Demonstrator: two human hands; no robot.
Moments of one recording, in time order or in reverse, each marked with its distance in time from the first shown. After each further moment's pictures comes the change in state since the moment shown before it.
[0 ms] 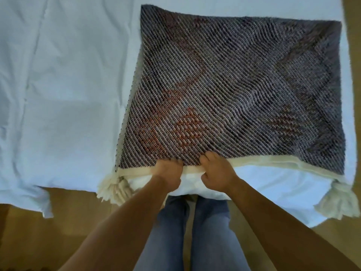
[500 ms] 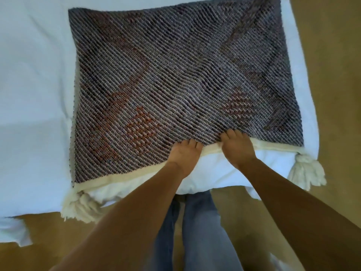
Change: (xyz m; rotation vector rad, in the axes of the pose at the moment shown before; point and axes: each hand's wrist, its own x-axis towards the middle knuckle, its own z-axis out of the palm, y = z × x) left_hand 0.064 0.134 -0.058 0.102 0.239 0.238; right_hand -0.063 0.145 -0.017 -0.119 0.165 0.398
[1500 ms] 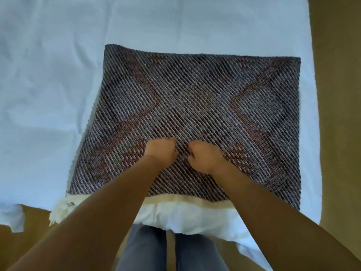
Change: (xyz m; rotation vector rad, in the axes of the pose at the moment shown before) left_hand 0.064 -0.081 -0.076 -0.197 -0.066 -0.476; right_hand 0.116 -0.023 -0.084 0.292 -0.195 -0.416
